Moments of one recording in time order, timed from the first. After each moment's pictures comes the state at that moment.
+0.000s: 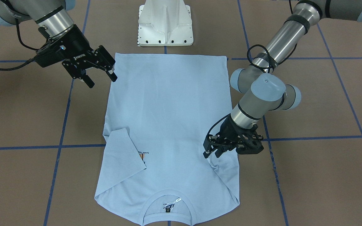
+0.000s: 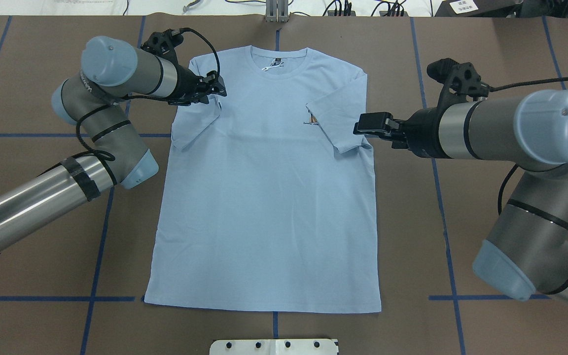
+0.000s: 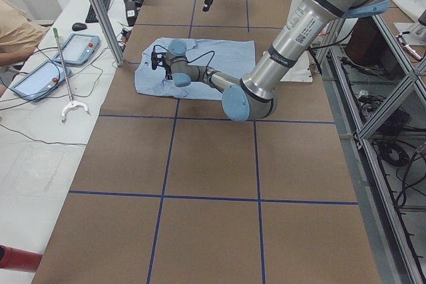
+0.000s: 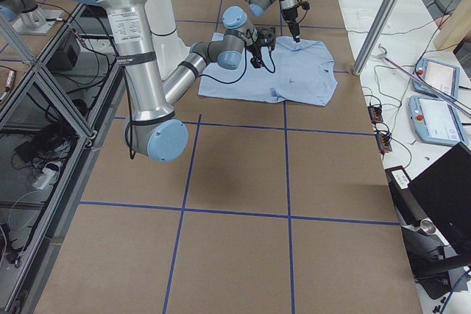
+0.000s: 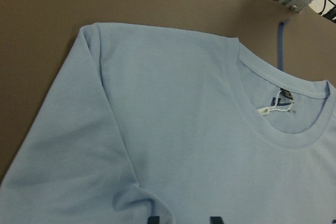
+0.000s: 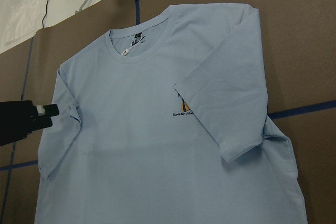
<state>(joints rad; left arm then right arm) -0.78 -2.24 -1.22 -2.52 -1.94 -1.44 0.65 -1.30 2.04 -1.09 1.76 1.44</state>
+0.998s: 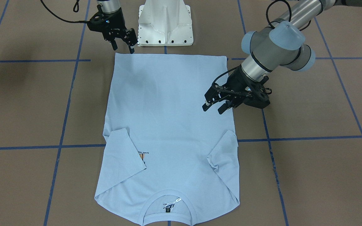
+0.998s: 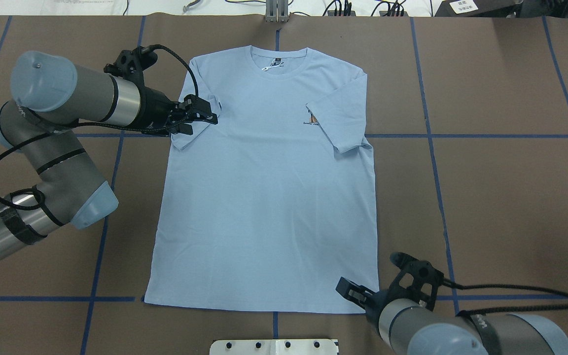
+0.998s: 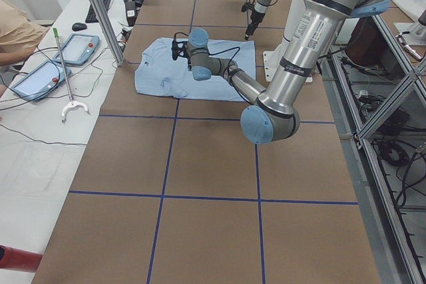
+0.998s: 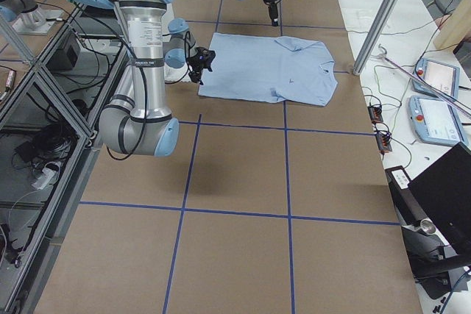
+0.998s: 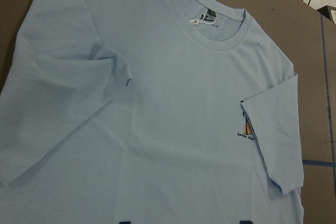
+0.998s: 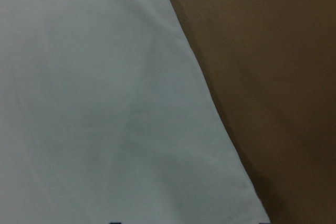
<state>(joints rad) -0.76 -2.05 -1.60 -2.39 -2.04 -1.46 -0.01 -1.44 2.18 -1.49 1.28 2.07</state>
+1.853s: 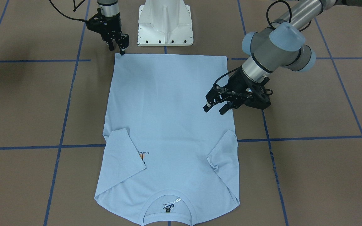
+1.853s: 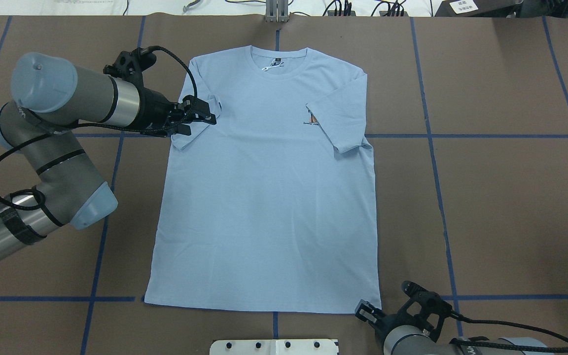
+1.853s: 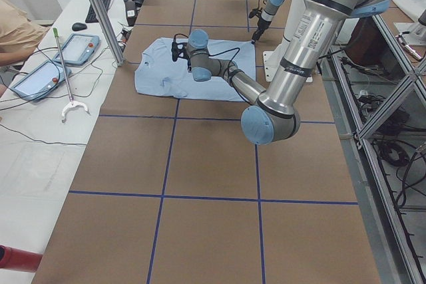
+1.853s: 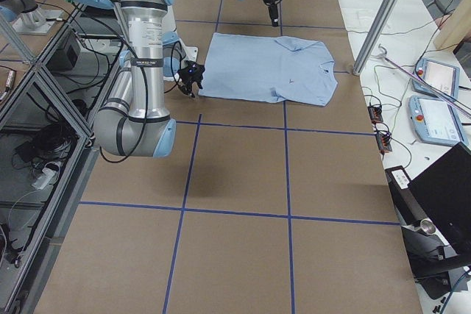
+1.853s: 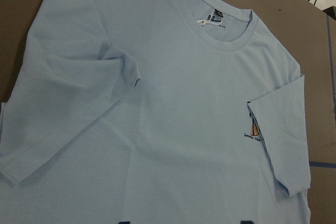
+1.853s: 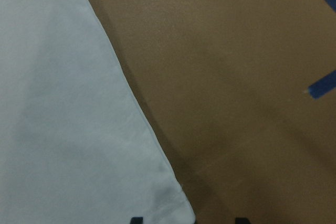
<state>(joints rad) -0.76 -2.05 -1.60 -2.39 -2.04 -1.46 -0.07 -1.46 2.12 -1.50 1.24 2.20</state>
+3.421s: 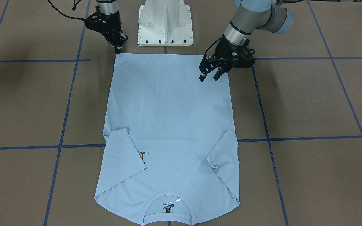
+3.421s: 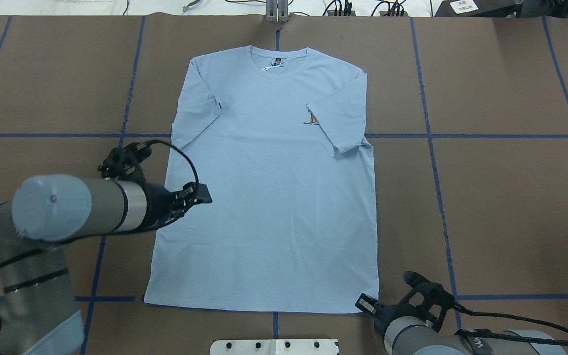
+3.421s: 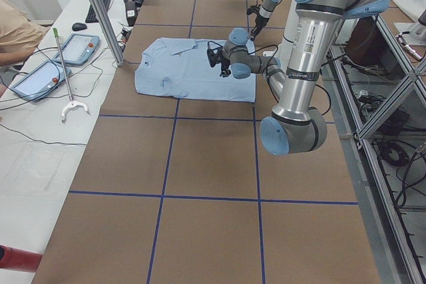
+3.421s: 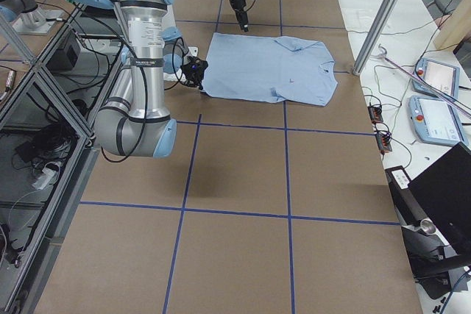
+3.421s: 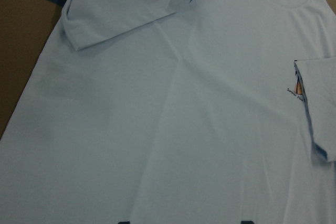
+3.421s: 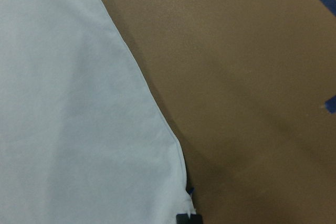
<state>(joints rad) -0.40 -1.78 -2.00 -2.08 -1.66 -1.73 -0.04 -1.46 2.15 -1.50 1.25 2.20</state>
